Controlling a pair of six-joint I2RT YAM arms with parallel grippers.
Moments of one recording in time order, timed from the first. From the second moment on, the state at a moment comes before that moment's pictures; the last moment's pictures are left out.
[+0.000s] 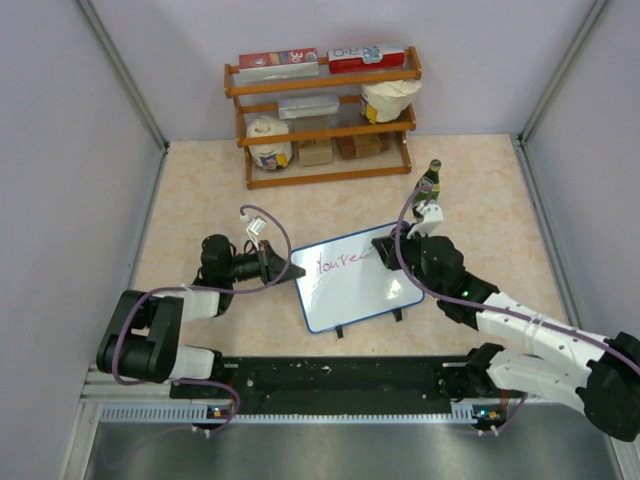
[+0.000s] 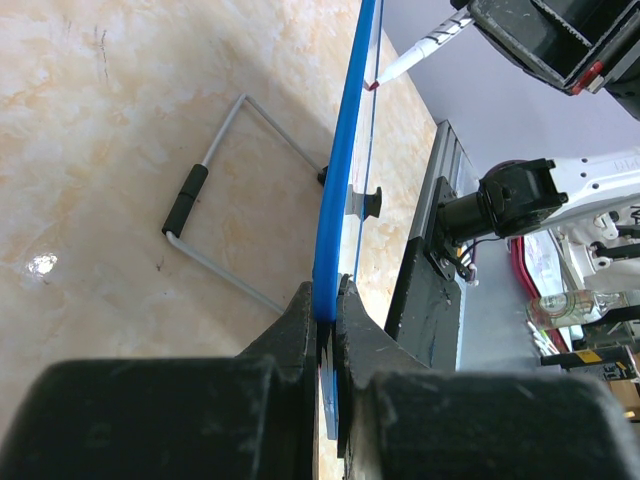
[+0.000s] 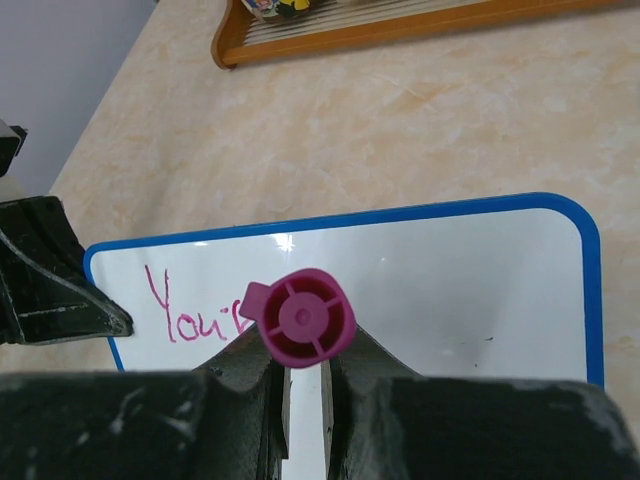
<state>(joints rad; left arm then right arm) -0.18 1.37 0.31 0.80 1.06 -0.64 0.77 0.98 0.54 0.22 0.24 0.50</state>
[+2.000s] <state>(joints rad) -0.18 1.31 0.34 0.67 1.06 -0.56 0.54 0.79 0.53 0.15 -0.09 0.34</state>
